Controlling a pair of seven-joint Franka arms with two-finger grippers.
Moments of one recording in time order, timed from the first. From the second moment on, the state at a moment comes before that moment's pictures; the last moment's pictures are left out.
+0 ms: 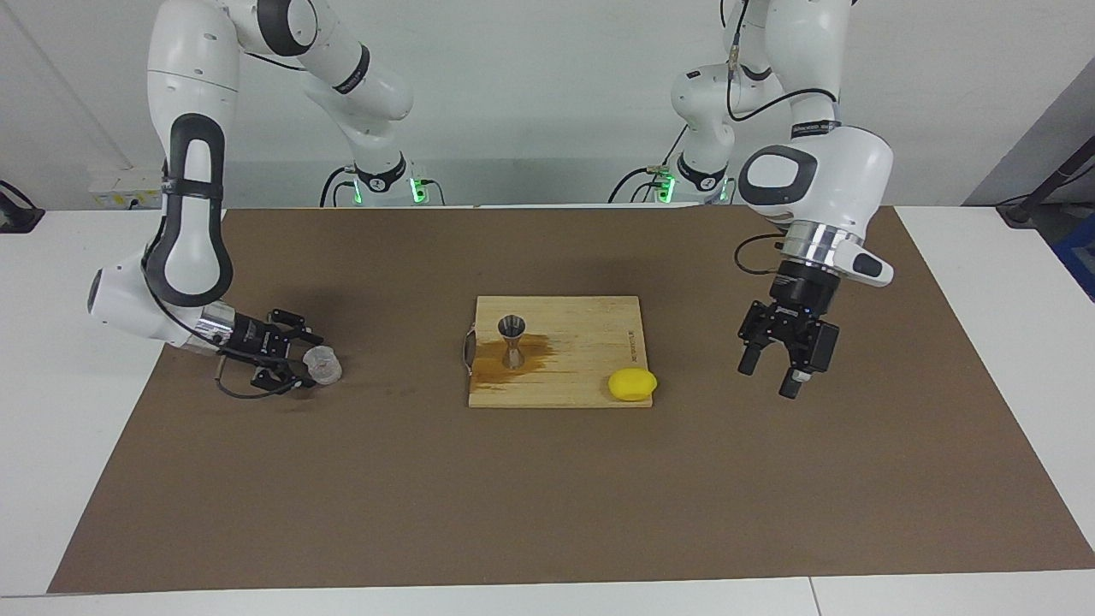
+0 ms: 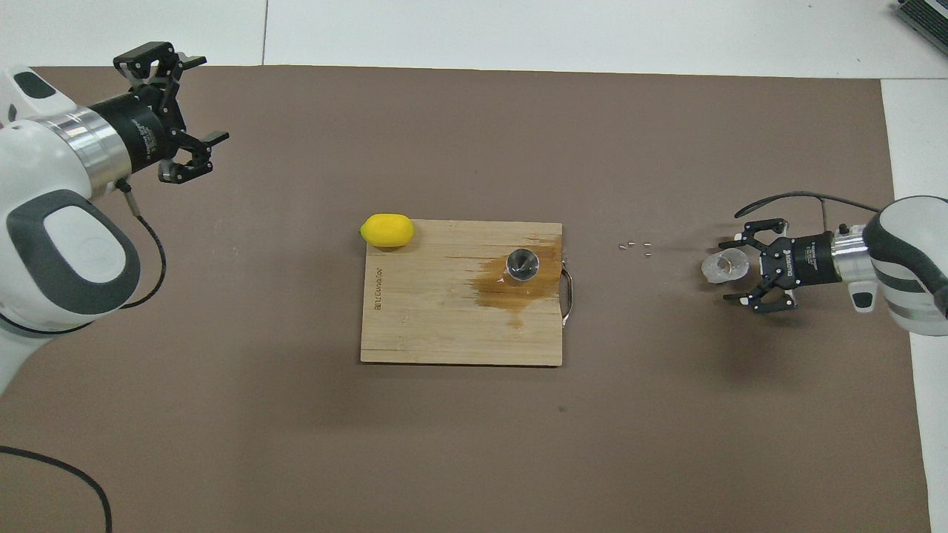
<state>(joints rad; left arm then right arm) 0.26 0.16 -0.40 -1.86 -0.48 2.68 -1.10 -0.37 0.42 0.07 -1.95 0.73 1.97 0.86</state>
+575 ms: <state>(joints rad) 0.26 0.09 -0.32 -1.69 -0.06 2.02 -0.67 -0.37 0.41 0.07 -1.96 0.76 1.97 0.86</state>
